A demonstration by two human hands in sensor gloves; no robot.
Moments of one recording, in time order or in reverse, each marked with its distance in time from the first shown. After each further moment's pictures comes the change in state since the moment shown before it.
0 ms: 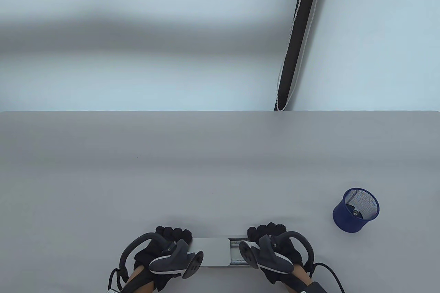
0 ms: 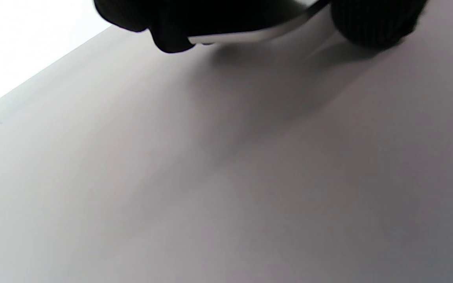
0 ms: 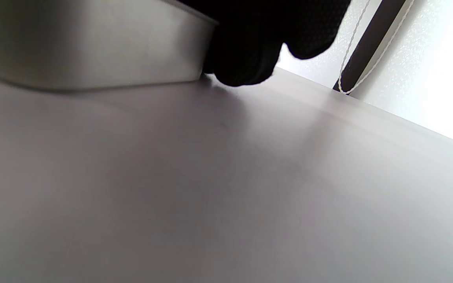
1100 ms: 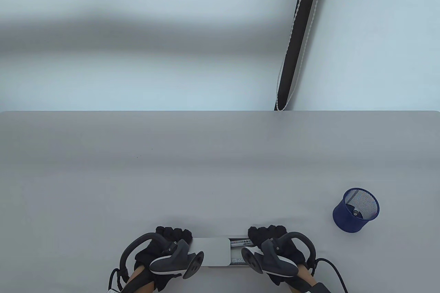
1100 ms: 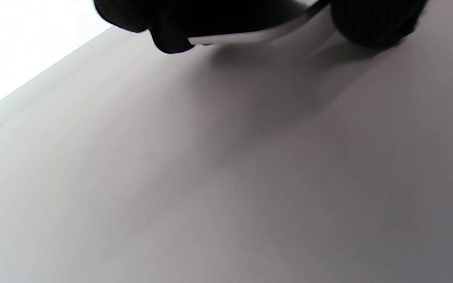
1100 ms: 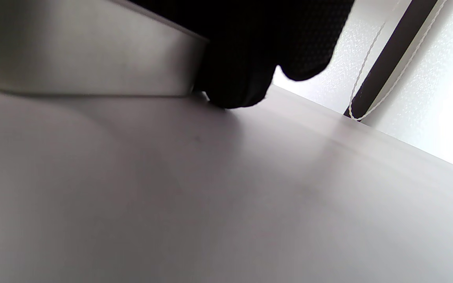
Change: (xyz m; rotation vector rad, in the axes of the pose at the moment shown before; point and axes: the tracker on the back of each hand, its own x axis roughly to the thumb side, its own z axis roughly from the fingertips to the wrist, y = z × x) left_hand 0.000 0.001 0.000 0.000 0.001 -0.006; right_hand -0.001 0.001 0.005 -0.093 -0.069 0.023
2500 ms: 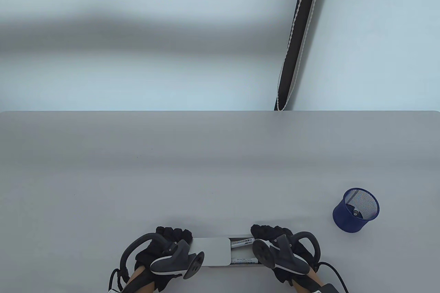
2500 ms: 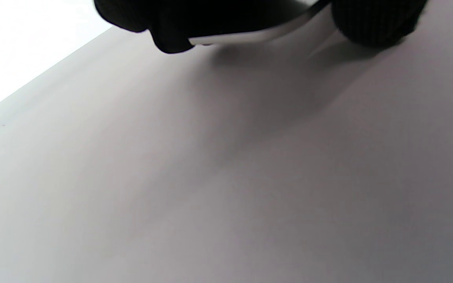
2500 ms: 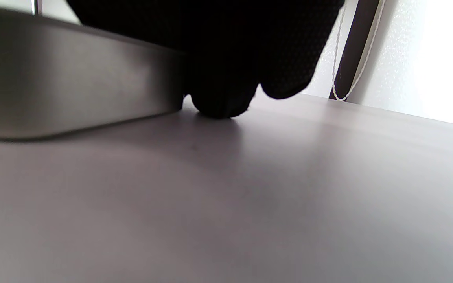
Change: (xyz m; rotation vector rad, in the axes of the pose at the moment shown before) left_hand 0.001 0.000 0.000 -0.002 0.005 -0.004; right_hand -0.025 0.007 0.006 -0.033 0.103 -0.223
